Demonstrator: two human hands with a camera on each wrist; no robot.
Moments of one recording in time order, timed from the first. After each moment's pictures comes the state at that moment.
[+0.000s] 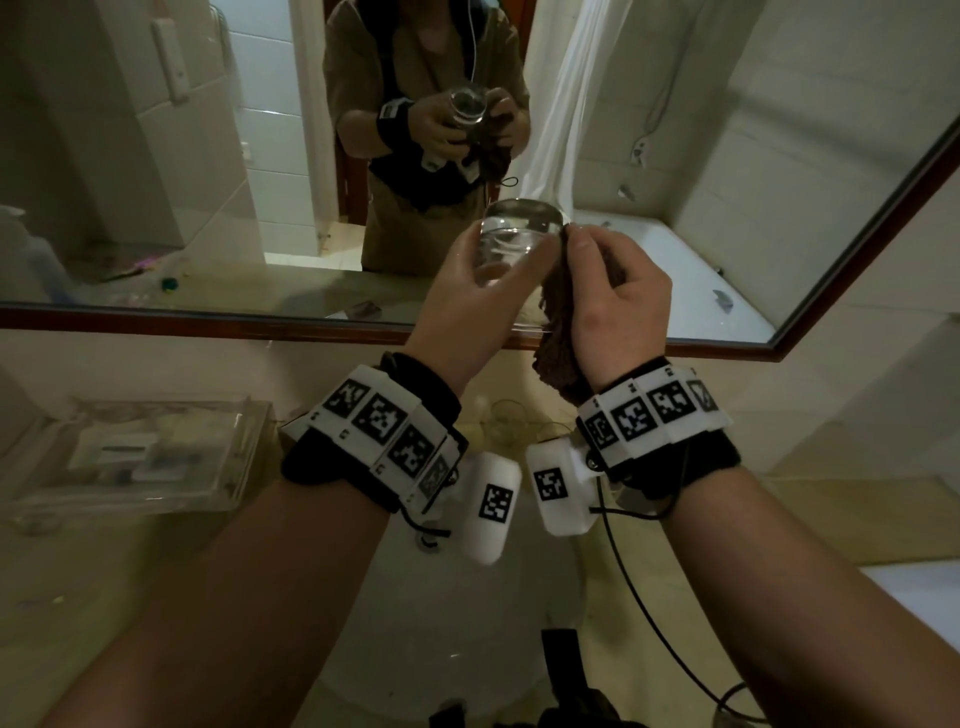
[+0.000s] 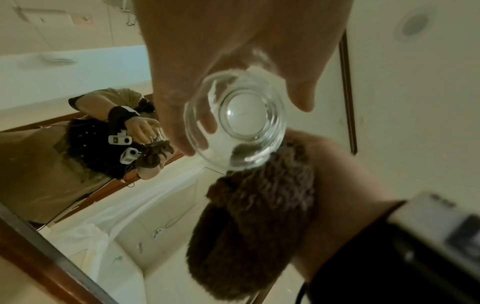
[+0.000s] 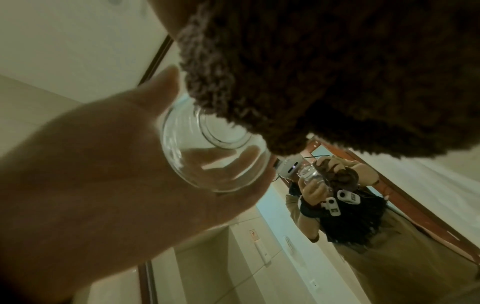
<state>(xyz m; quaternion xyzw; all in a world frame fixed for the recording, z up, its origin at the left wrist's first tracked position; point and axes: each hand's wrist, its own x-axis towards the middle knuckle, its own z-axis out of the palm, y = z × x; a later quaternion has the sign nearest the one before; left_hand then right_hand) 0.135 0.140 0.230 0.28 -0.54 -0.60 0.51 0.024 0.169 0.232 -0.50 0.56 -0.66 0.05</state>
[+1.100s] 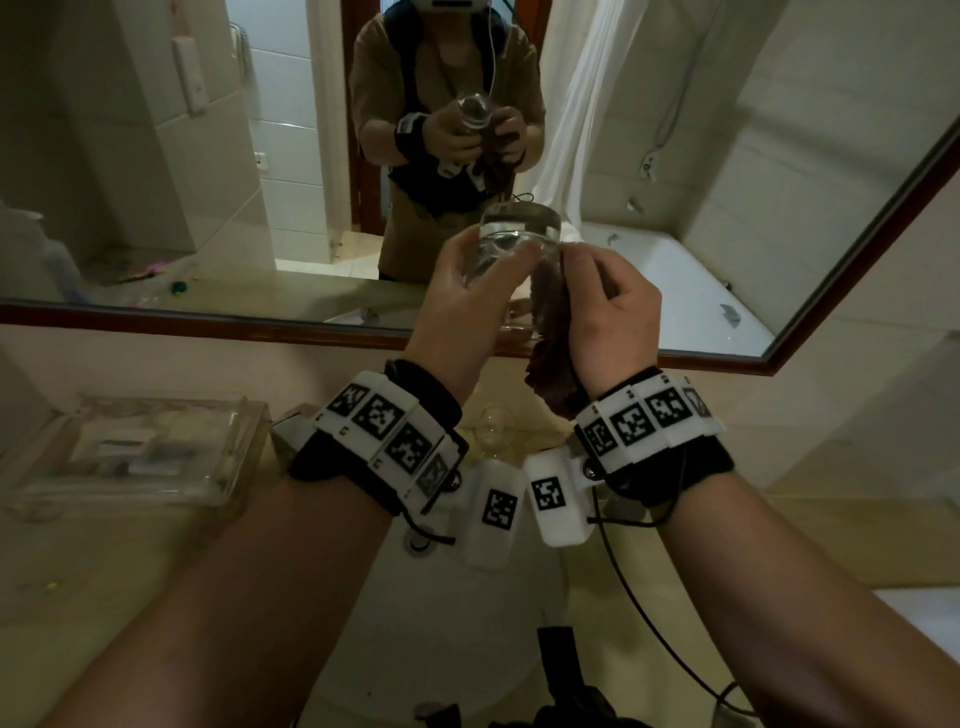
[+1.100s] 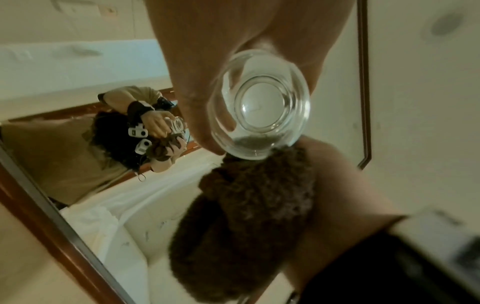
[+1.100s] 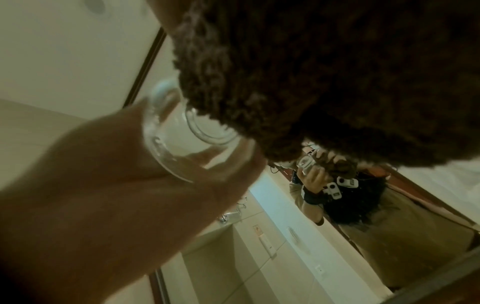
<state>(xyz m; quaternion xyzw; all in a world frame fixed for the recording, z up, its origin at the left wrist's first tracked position) 0.111 0.160 0.239 0.28 -0.47 -0.63 0.54 -0.003 0.182 0.238 -0.52 0.56 -0.64 0.11</state>
